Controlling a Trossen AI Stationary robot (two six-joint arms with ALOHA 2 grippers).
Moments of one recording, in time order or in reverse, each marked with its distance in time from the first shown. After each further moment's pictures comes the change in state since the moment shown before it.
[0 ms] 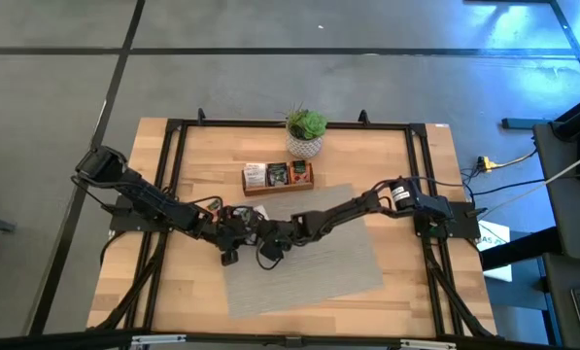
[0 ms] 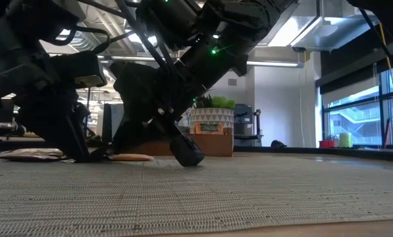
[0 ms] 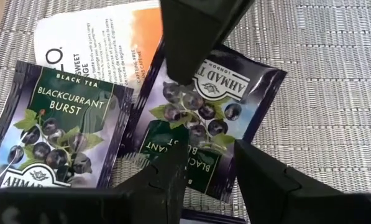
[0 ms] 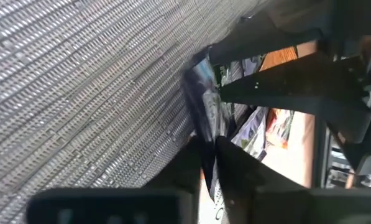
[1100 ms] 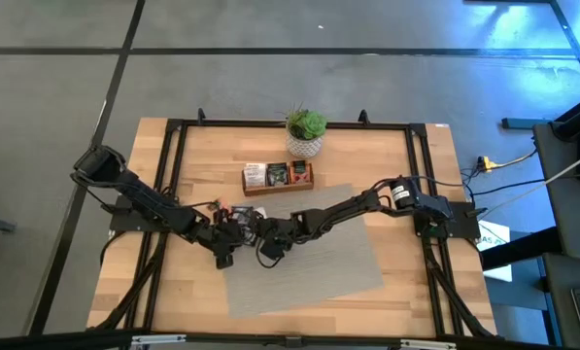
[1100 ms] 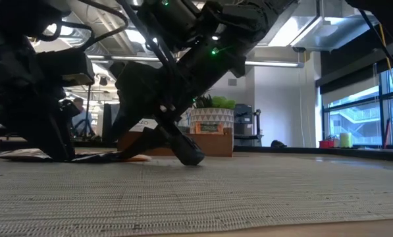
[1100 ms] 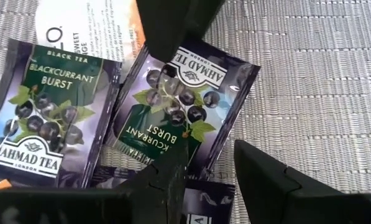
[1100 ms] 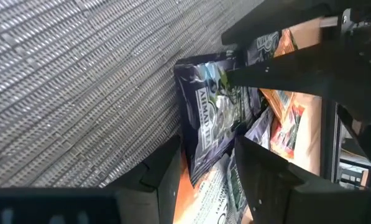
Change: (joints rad) left arm -0.065 -0.024 -0.003 -0.056 -0.026 -0.027; right arm -0.011 0.000 0.000 0.000 -0.066 -0.003
